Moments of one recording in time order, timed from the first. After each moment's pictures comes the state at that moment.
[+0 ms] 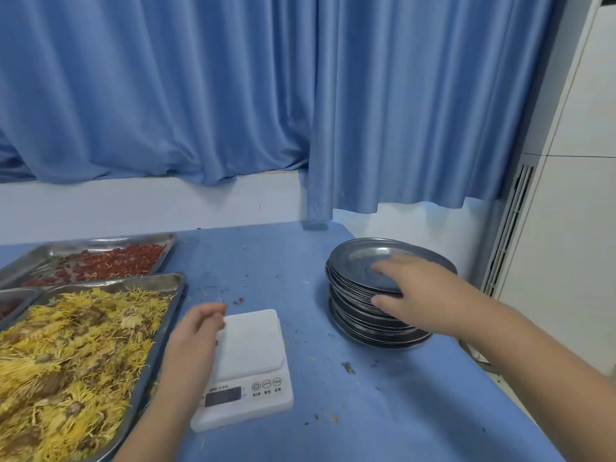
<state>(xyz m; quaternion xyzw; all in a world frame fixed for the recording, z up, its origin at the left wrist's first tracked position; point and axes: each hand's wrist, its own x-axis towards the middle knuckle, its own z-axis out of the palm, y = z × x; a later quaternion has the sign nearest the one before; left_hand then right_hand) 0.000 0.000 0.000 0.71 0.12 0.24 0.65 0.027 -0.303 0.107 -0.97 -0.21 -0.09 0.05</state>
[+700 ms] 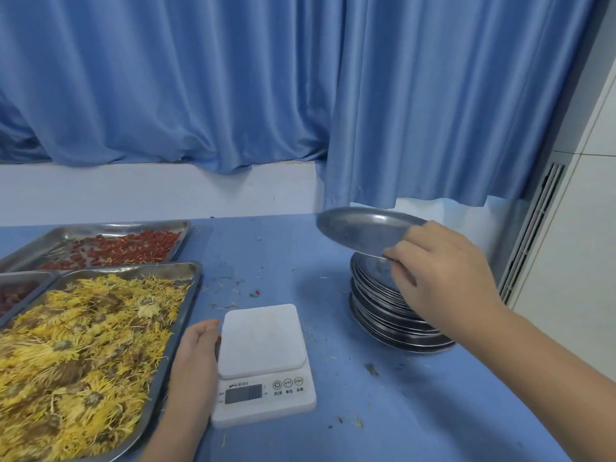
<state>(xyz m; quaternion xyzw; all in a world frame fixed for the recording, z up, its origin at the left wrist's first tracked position) 0.001 0.024 -0.039 0.68 0.21 0.23 0.66 0.031 -0.265 0.106 -0.81 -0.29 -0.51 0.03</state>
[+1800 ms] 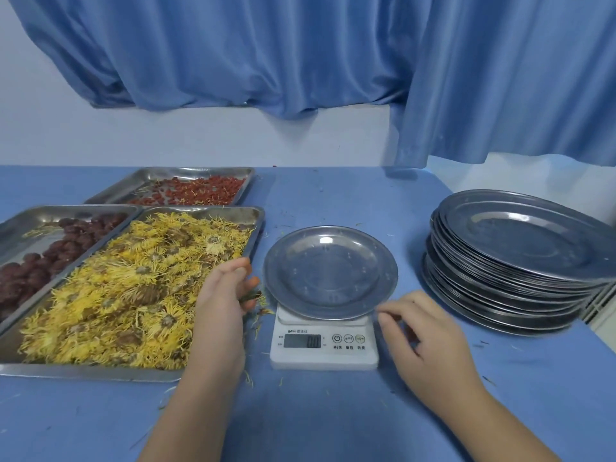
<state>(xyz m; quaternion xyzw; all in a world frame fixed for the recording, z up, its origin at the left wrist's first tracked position) -0.026 0.045 -0.018 0.58 0.23 0.30 0.72 0.015 -0.195 -0.041 -0.84 -0.29 -0.25 0.37</state>
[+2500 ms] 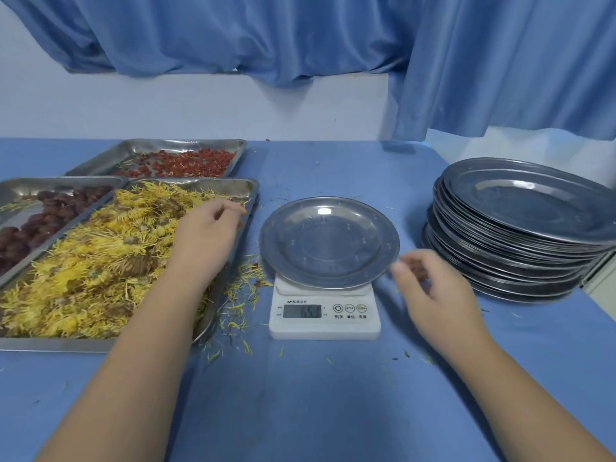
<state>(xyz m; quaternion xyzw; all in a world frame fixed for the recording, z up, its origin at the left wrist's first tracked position) 0.011 0.098 0.002 0.84 0.17 0.27 0.43 0.037 -0.200 -0.048 -0.87 -0.16 -0.18 0.44</state>
